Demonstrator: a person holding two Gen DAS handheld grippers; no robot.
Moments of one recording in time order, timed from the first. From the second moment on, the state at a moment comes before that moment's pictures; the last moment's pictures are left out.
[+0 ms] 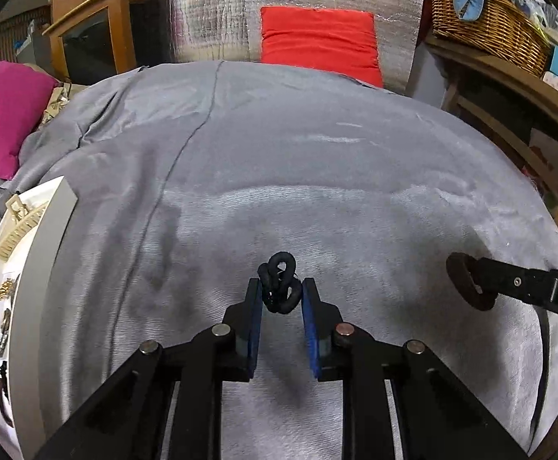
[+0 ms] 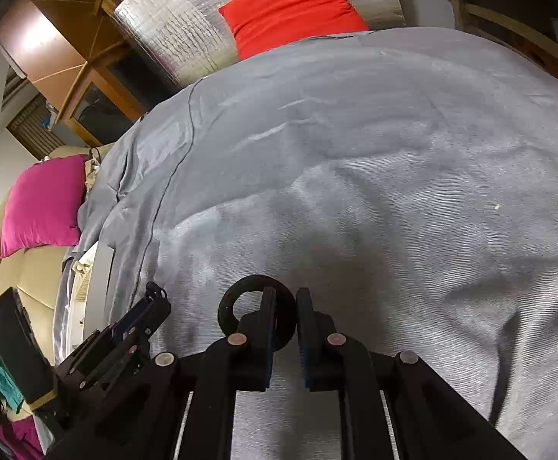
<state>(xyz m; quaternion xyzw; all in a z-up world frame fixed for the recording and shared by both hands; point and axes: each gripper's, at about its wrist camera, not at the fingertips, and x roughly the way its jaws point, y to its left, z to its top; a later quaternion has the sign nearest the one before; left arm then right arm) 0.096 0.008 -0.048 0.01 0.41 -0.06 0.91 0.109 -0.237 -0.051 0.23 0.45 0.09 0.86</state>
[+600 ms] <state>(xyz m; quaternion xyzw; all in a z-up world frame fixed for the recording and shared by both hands) 0.081 0.056 -0.034 0.01 0.40 -0.01 0.92 0.117 -0.188 -0.046 0.22 0.44 0.12 0.86</state>
